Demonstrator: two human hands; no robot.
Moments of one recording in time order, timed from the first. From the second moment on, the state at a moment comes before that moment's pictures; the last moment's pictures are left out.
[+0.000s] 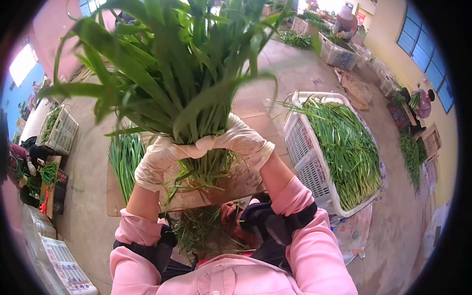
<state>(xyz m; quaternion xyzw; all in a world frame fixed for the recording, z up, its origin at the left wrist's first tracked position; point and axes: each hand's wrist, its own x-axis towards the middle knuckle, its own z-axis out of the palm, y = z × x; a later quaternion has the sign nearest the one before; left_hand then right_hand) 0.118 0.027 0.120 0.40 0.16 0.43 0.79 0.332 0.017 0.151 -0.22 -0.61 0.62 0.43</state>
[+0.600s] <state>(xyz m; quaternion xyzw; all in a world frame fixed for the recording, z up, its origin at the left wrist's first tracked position) 0.123 -0.012 0.176 0.72 0.18 0.48 0.47 0.330 -0.019 0.163 -0.12 -0.52 0.67 0.52</state>
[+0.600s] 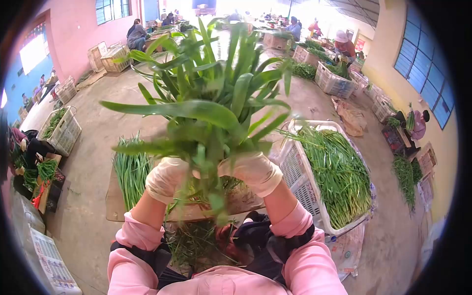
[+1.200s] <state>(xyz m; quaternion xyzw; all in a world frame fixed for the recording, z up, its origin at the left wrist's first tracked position) 0.120 -0.072 0.209 0.80 0.32 0.41 0.31 0.338 -0.023 0.195 -0.34 -0.67 0.28 0.60</state>
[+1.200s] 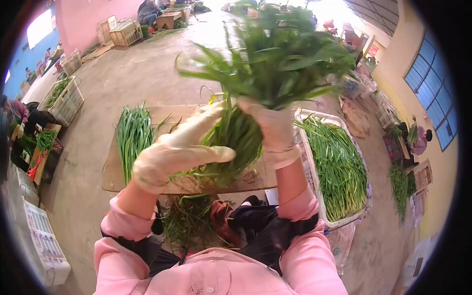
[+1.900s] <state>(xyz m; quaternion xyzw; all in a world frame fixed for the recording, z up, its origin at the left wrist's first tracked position) 0.099 -0.148 0.113 0.74 0.34 0.42 0.39 0.402 -0.075 0.214 0.14 -0.62 0.61 0.48</state>
